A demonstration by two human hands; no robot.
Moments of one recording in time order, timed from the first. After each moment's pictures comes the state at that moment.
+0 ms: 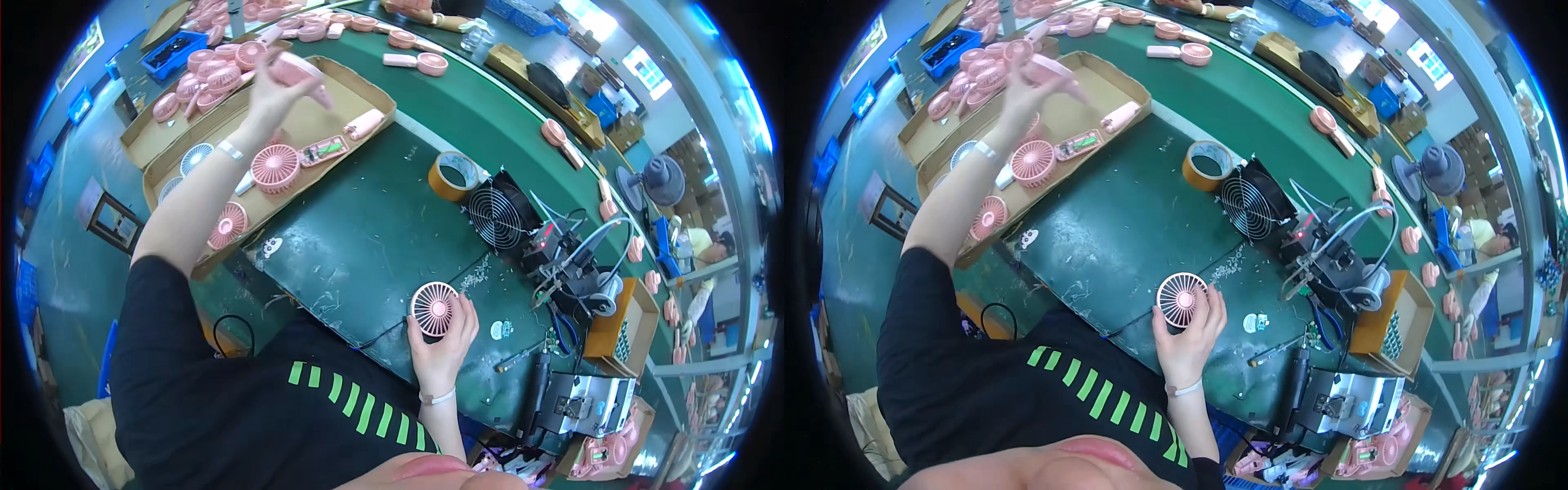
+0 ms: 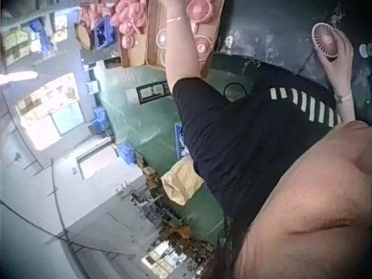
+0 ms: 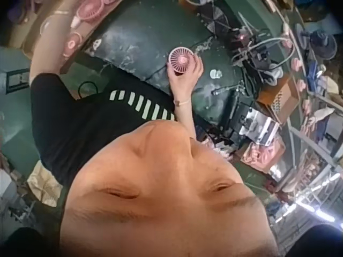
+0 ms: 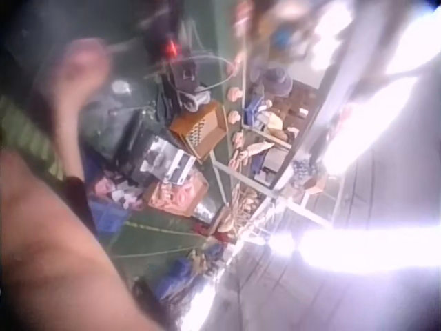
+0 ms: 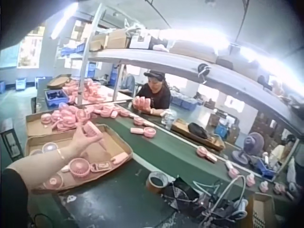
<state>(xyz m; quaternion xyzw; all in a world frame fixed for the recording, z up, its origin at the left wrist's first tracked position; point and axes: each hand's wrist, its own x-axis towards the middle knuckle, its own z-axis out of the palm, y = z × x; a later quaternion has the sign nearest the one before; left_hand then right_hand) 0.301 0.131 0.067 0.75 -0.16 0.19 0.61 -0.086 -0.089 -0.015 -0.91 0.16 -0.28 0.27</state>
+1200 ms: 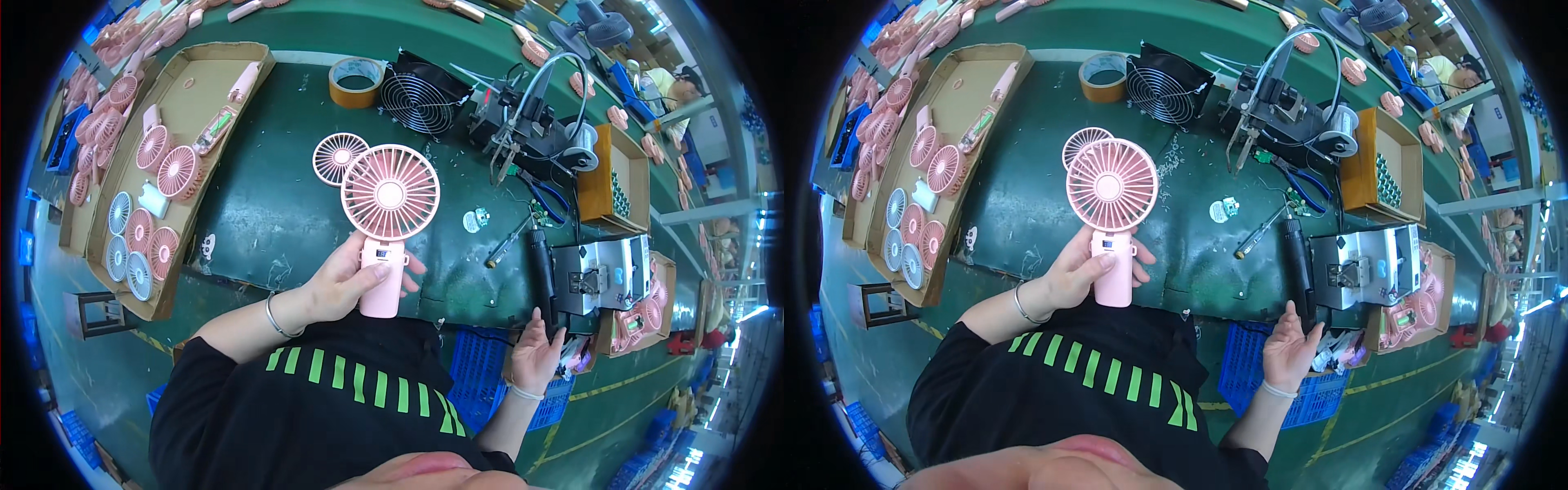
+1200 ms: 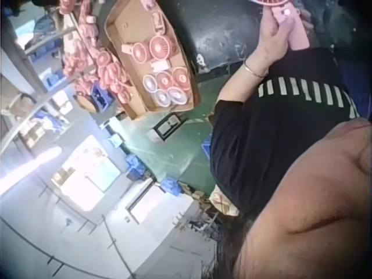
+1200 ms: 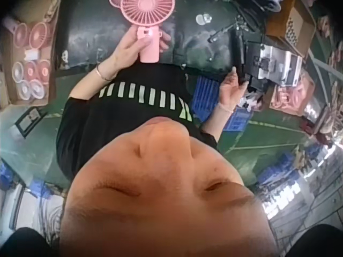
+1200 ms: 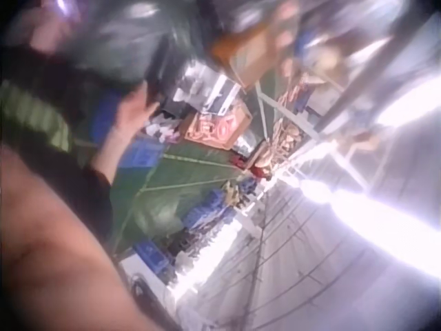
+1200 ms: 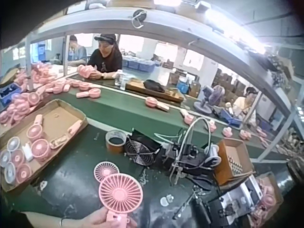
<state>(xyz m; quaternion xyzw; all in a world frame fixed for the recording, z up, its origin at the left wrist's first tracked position) 0.002 0.025 0.002 0.37 -0.33 -0.52 0.70 -0.330 -0.173 -0.026 0.00 0.22 -0.35 0.91</state>
